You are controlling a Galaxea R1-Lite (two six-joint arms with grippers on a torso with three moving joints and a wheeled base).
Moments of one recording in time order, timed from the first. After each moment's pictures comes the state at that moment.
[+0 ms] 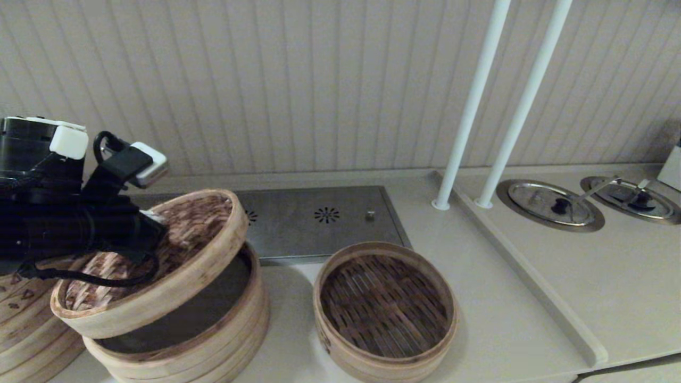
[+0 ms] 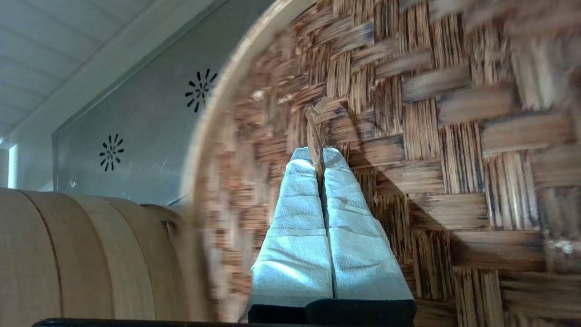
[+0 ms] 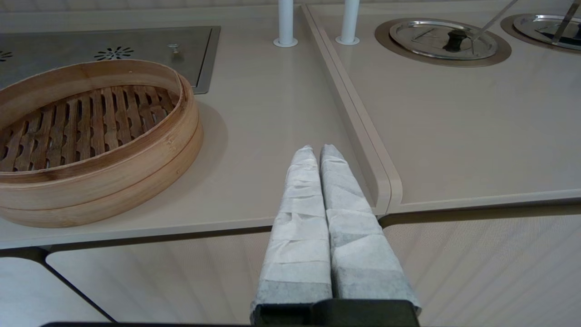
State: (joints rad) left arm -0.25 1.45 -0.93 0.01 0.26 0.43; right arm 0.00 0.01 0.00 0.00 -0.02 0.03
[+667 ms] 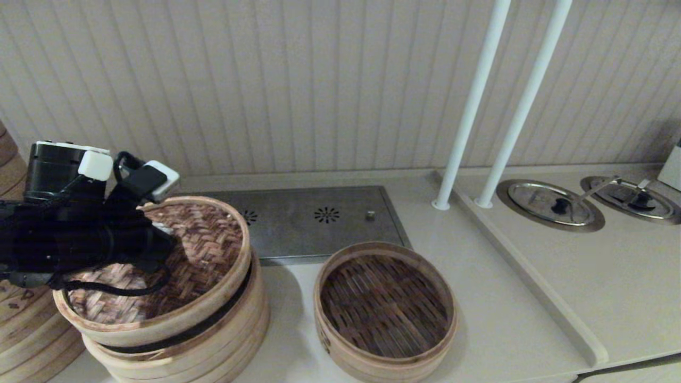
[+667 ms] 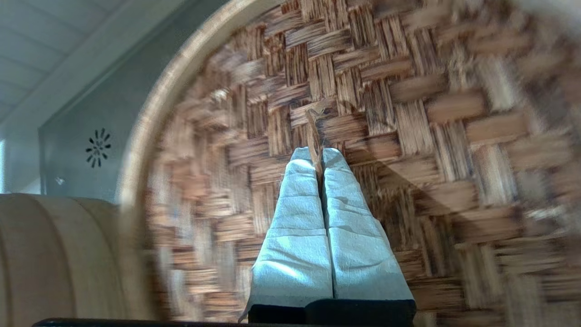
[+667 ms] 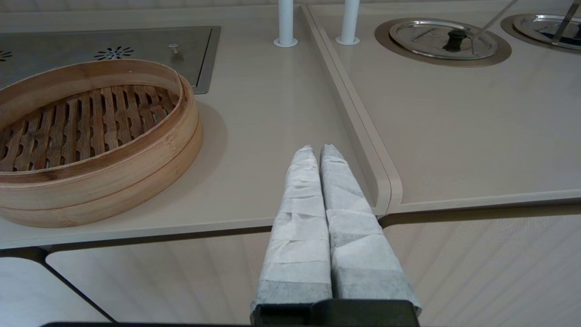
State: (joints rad) left arm -0.25 1.50 -0.85 -0.09 0.26 0.43; right arm 0.00 0.01 0.00 0.00 -0.02 0.03
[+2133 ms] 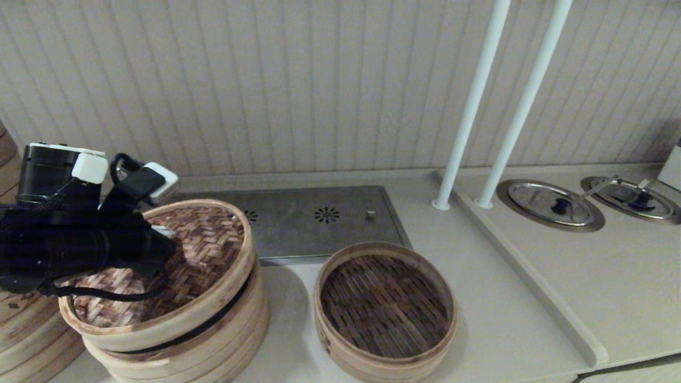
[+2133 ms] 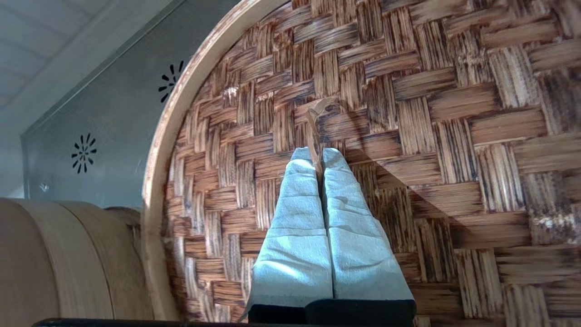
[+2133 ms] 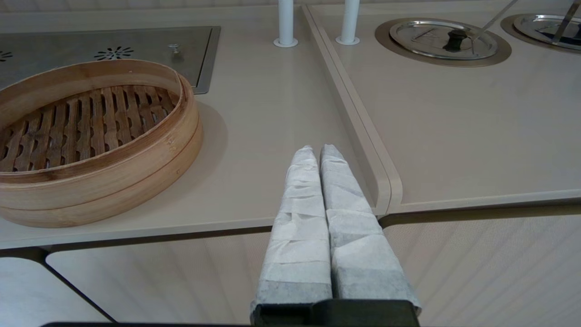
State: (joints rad) left arm -0.26 1.47 -0.84 -0.08 0.23 0.42; right arm 0.00 0.01 0.00 0.00 -0.02 0.03
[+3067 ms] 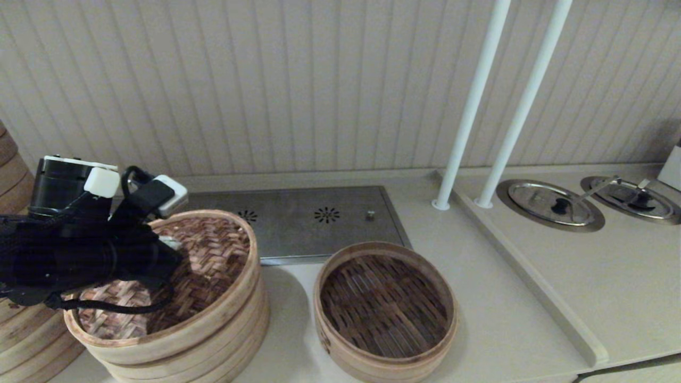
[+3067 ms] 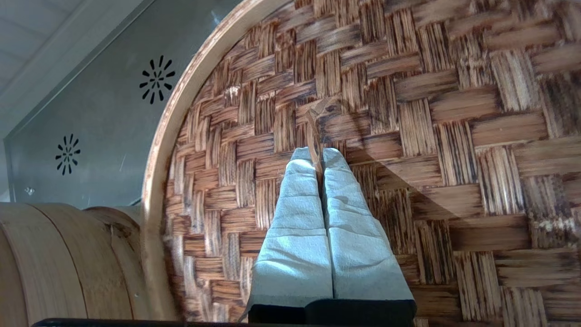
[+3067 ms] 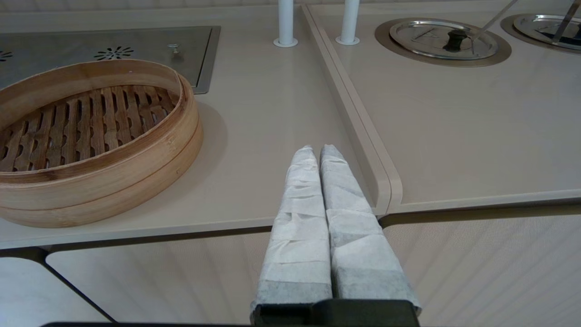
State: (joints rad) left arm -0.29 1.48 -0.80 -0.08 0.23 0.42; right arm 0.00 0.01 0.00 0.00 -0.02 0.03
